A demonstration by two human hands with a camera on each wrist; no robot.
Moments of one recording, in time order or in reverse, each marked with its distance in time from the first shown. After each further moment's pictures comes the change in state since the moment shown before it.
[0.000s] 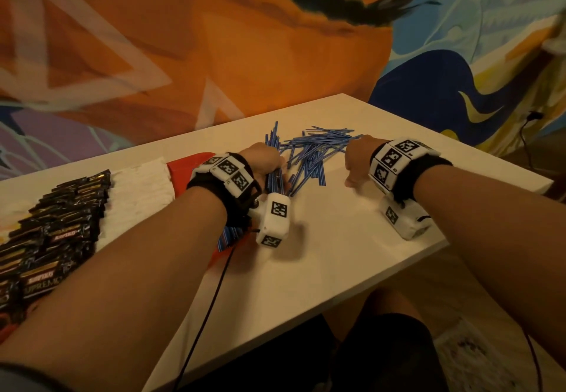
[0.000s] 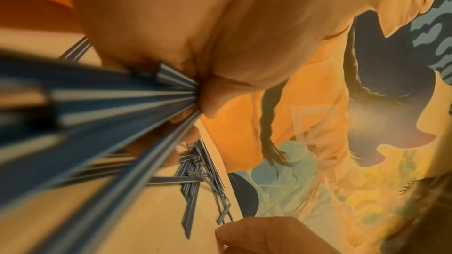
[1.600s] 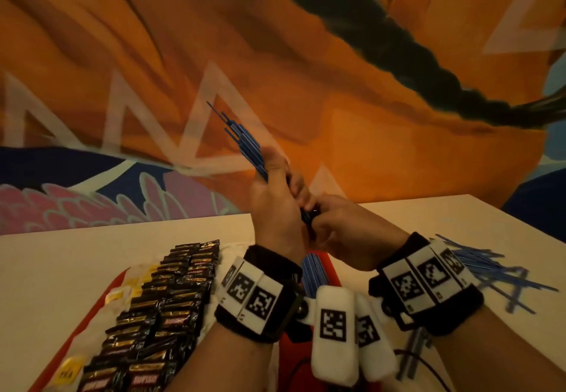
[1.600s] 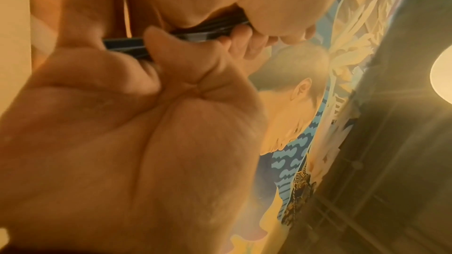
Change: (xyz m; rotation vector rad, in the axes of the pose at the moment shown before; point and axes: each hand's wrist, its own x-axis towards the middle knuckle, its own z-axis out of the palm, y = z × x) left_hand -0.038 0.063 -0.120 -0.793 0.255 0.924; right_hand -0.008 -0.206 -0.128 1.595 -0.233 -0.743
